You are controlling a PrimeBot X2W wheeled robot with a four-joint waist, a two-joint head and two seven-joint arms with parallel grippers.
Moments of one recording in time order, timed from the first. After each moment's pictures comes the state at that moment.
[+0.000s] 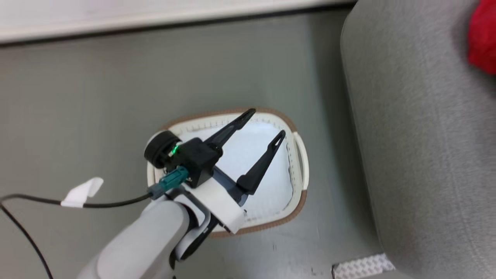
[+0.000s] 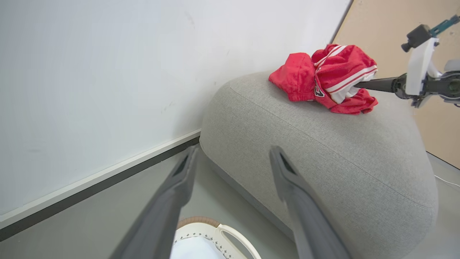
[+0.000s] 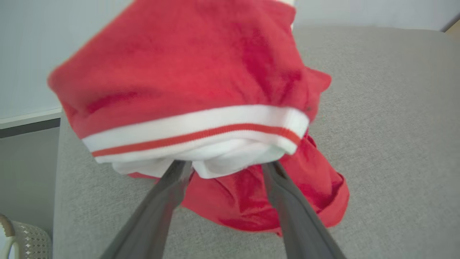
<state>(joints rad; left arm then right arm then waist) -0.68 0.35 -0.77 0.04 -0.46 0.00 -0.11 -0.74 -0.67 0.22 0.76 0.81 0.13 0.06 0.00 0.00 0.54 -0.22</state>
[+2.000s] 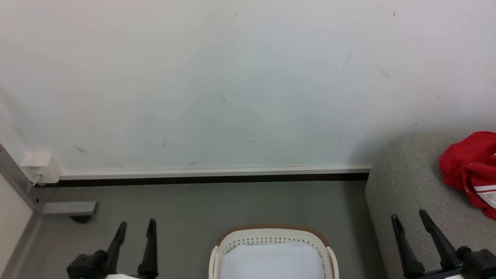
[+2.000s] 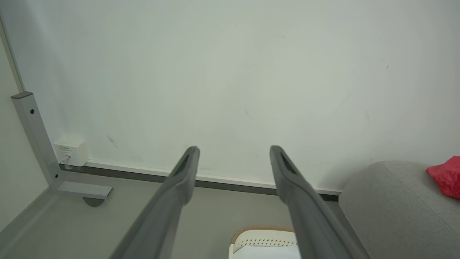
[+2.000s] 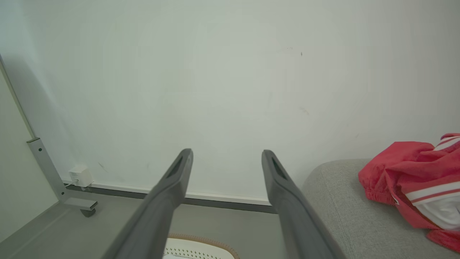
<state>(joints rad) -0.03 0.18 -0.16 0.21 -0.37 0.04 -0.26 -0.04 -0.21 0.19 0.20 0.41 0.13 -0.26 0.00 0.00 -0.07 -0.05</state>
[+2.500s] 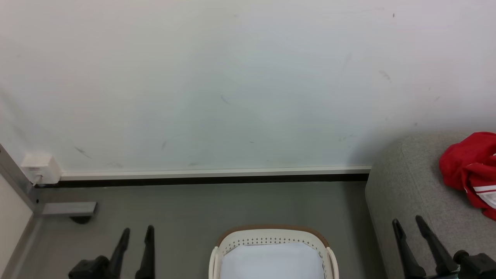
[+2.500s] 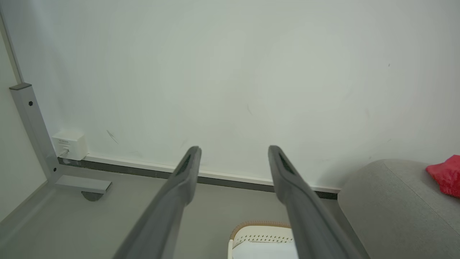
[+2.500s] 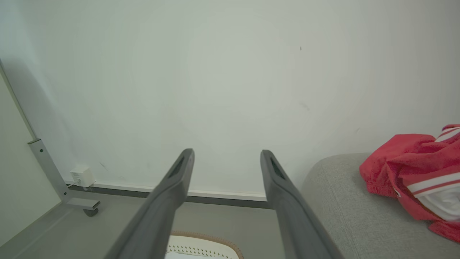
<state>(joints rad) -0.03 0.12 -0.07 0.26 -0.31 -0.04 -0.26 -0.04 -0.21 0.19 0.22 0.42 0.13 -0.26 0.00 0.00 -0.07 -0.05</state>
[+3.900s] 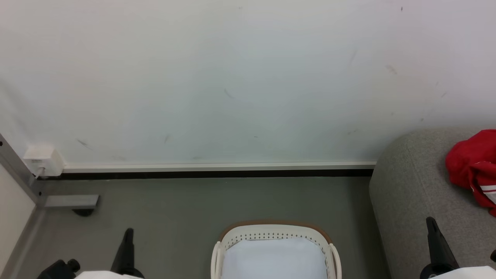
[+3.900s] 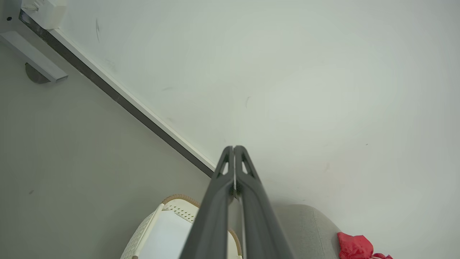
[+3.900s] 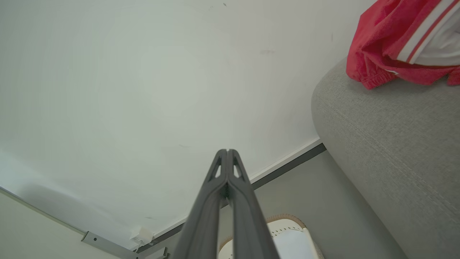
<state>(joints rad) -0.04 0.08 0.01 0.27 -0.89 -0.07 -0.09 -0.04 -0.14 0.06 0.25 0.96 0.13 -0.09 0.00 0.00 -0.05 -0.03</state>
